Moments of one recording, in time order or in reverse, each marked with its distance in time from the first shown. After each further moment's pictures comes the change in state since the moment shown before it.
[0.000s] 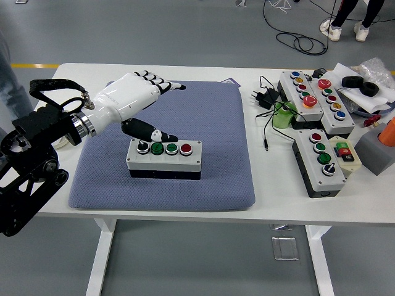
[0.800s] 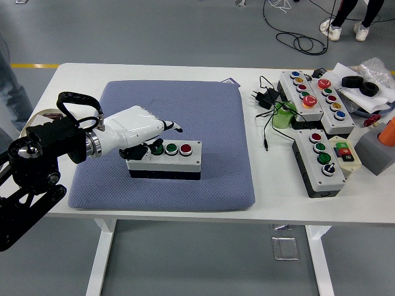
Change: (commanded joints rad) left arm 0.013 0.027 0.069 -0.062 0.054 -0.315 0.047; right arm -0.010 -0.001 0.001 0.000 -0.004 0.002 0.001
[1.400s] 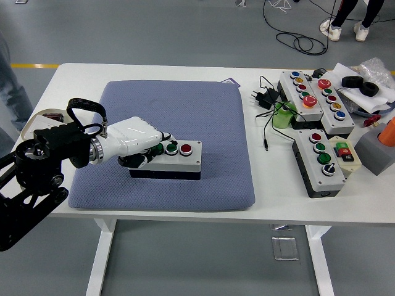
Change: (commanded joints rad) left arm -0.019 0.005 0.055 0.053 0.000 -0.027 0.003; right arm 0.011 0.000 -0.003 0.000 0.003 0.000 0.000
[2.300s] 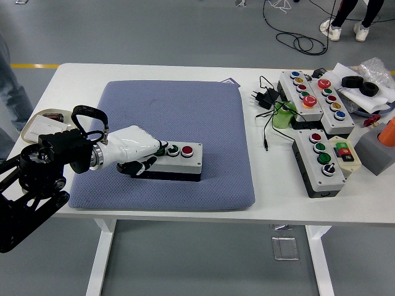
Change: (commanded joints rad) left arm 0.004 0.001 0.020 0.027 0.000 0.009 0.005; right arm -0.008 0.000 0.000 0.000 -0.001 0.000 -0.001
